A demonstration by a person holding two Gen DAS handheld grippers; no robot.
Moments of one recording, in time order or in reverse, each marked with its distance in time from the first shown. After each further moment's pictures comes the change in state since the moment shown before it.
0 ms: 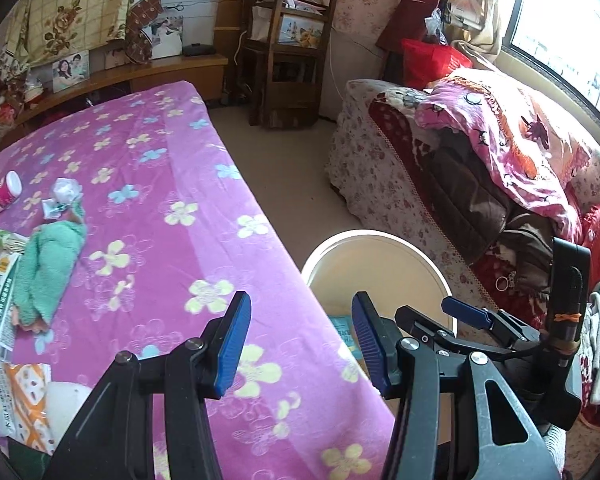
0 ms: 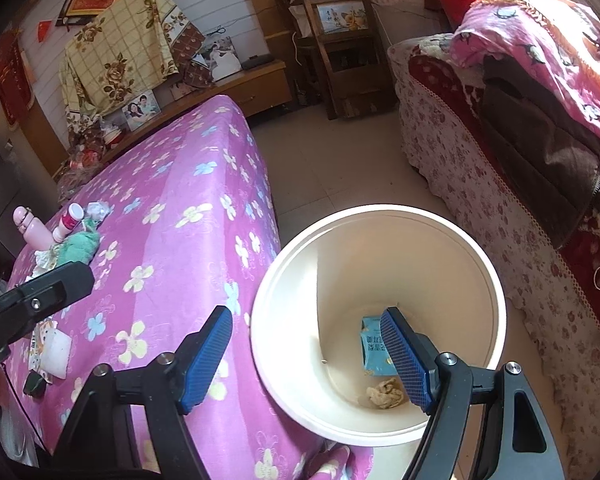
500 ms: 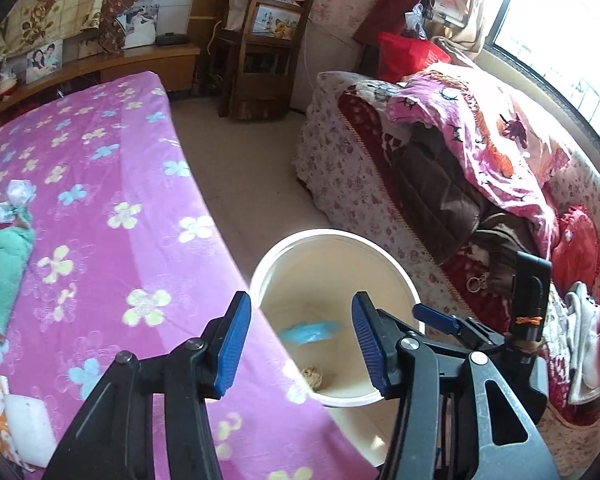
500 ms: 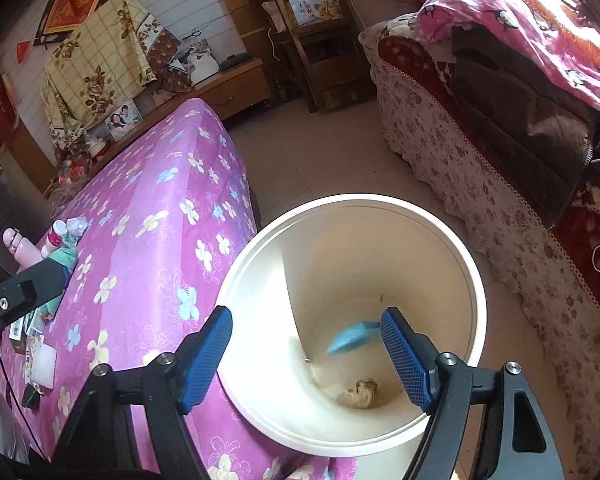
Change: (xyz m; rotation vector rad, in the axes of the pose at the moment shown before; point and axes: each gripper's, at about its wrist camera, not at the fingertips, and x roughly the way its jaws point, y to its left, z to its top) left arm 0.023 -0.026 0.011 -0.004 0.034 -0.104; right arm 0.015 -0.048 0.002 0.075 0.024 -0.011
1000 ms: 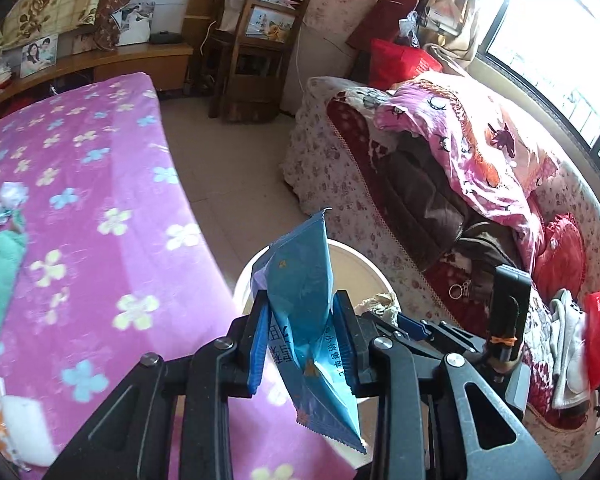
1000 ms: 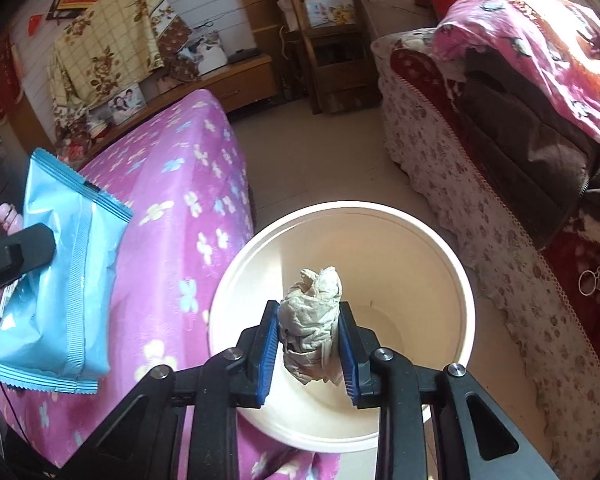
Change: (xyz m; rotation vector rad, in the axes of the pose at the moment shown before) left arm -0.004 -0.007 0.010 -0.020 -0.006 -0.072; right arm -0.007 0.001 0.002 -0.068 -0.010 -0.045
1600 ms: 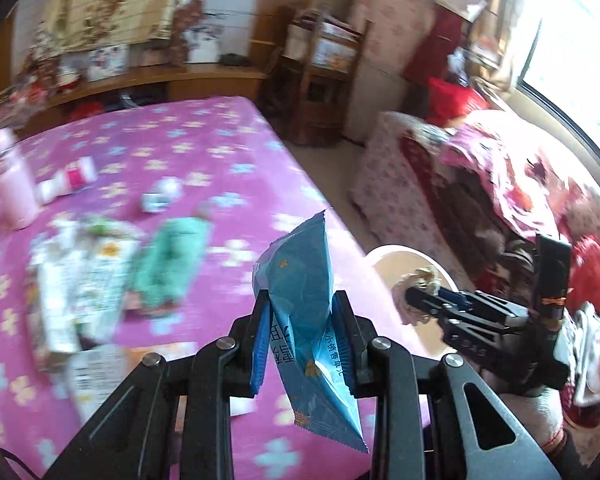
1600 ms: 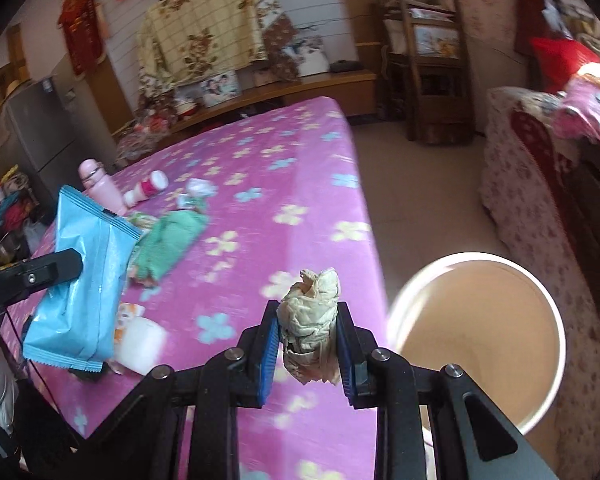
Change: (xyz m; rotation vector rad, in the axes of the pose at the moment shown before) left arm -0.134 0.111 -0.027 -0.040 -0.069 0.143; right arm -0.033 0.154 0.003 -0.207 -0.032 0.186
